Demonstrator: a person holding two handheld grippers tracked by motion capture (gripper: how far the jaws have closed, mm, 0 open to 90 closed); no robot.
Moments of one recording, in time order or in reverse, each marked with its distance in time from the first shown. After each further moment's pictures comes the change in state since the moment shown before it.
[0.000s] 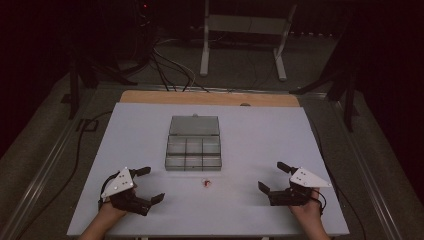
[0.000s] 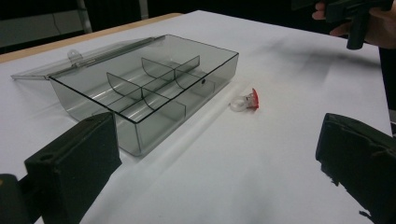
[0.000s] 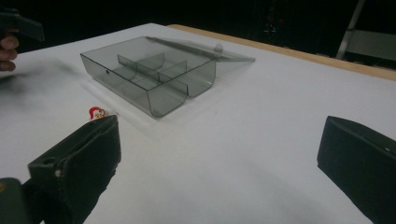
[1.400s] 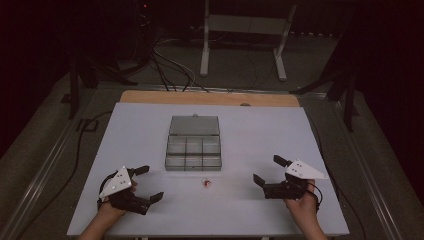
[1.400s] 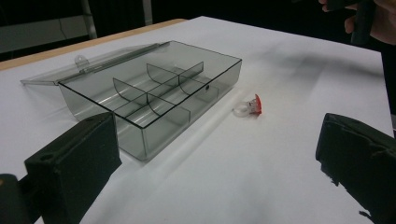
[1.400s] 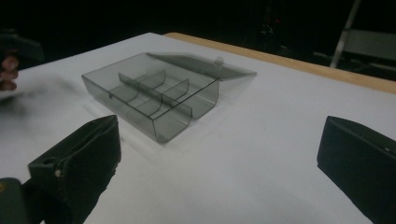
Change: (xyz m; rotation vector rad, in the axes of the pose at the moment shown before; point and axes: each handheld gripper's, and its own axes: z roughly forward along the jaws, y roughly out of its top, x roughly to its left) left arm 0.001 0.002 -0.003 -0.019 0.013 -0.001; right arm 0.010 0.030 0.009 0.004 -0.021 0.030
